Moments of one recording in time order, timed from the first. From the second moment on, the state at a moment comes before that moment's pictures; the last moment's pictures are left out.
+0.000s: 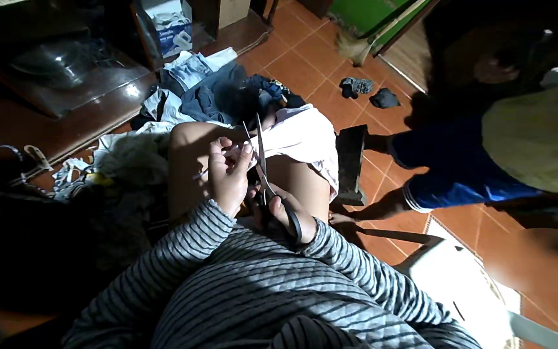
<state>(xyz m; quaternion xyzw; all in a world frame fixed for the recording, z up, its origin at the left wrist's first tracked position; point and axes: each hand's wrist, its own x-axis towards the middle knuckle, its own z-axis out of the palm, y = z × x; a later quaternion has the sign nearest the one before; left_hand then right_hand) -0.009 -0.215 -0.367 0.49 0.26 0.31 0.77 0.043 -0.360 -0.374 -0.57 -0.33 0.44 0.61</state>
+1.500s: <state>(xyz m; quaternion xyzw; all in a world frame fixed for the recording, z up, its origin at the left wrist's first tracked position) -0.015 -0.223 -0.371 0.52 0.20 0.34 0.76 0.048 -0.353 -0.374 -0.53 -0.32 0.44 0.66</state>
